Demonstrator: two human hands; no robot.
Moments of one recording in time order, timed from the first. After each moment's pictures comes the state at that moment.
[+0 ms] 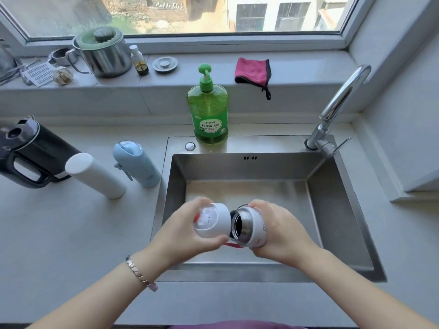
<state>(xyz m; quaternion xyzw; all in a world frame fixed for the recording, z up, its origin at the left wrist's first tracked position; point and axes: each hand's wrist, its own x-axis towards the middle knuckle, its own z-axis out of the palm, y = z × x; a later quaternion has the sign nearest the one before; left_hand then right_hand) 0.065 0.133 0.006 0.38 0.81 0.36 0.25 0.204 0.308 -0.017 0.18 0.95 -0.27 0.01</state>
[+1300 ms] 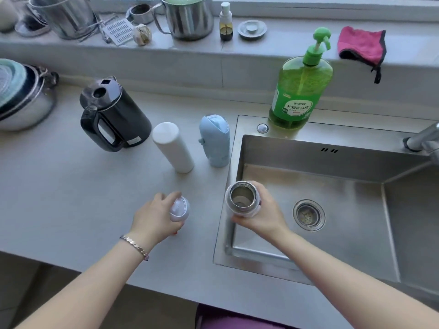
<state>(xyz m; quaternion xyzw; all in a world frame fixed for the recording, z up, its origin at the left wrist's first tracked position) -0.067 -0.036 -0.062 0.19 0.96 0.03 0.22 0.053 0.175 -0.089 0.22 0.80 -0.55 -0.04</state>
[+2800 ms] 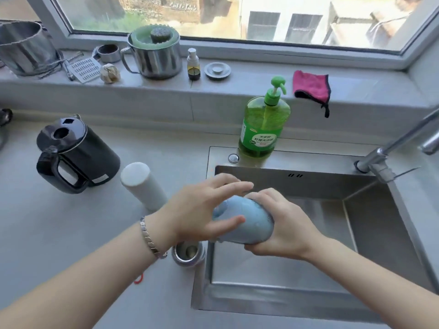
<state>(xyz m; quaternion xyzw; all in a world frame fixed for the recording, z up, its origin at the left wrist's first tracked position) -0.087 0.086 0.029 0.62 0.72 0.30 0.08 0.059 0.238 0.010 0.13 0.93 -0.33 0.00</state>
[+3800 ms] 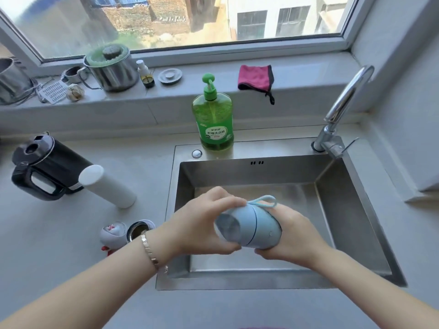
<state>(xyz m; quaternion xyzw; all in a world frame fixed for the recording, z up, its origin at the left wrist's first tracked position) 0.042 0.158 0.036 0.60 0.72 0.28 0.20 0.203 0.309 -0.004 0.19 0.91 -0.37 -0.04</state>
